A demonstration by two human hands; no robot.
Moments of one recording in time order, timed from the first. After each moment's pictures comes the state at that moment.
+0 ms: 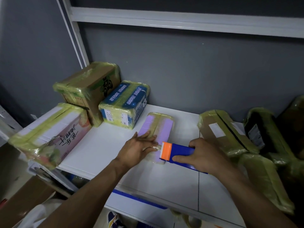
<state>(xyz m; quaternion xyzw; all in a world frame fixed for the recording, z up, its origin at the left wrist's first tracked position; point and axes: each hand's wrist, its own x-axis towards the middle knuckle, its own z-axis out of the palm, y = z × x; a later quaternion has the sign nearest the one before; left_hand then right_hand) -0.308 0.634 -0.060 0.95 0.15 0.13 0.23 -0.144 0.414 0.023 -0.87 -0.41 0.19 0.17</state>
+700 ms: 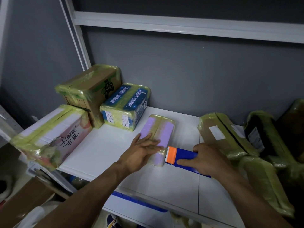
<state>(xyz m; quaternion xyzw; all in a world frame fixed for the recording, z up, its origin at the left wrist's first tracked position) -0.315 0.628 -0.065 0.97 0.03 0.19 0.14 -0.126 0.411 -0.001 -0.89 -0.39 0.19 0.14</state>
